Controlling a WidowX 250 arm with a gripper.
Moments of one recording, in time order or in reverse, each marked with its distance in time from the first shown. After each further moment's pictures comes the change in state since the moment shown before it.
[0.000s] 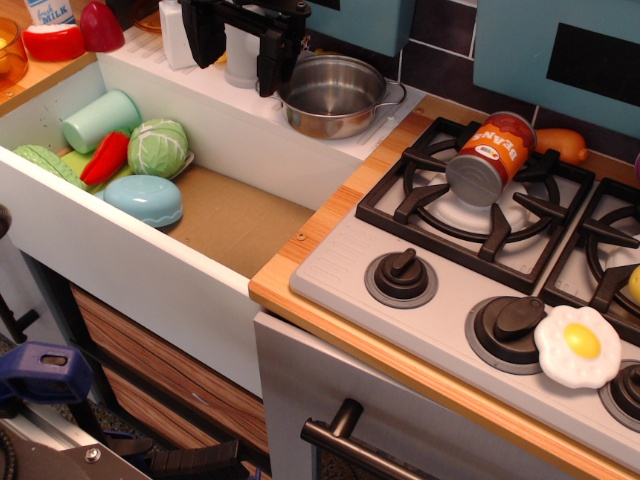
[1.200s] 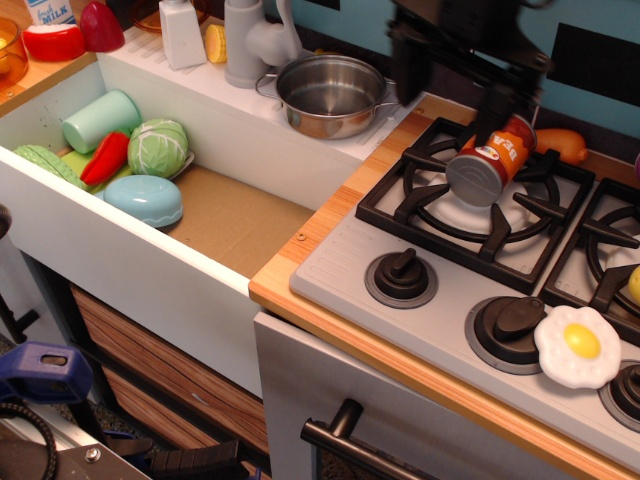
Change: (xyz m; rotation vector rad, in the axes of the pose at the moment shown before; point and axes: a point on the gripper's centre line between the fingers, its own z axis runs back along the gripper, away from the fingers) arm 0.021 -0.159 0.021 -0.041 -0.126 -0.173
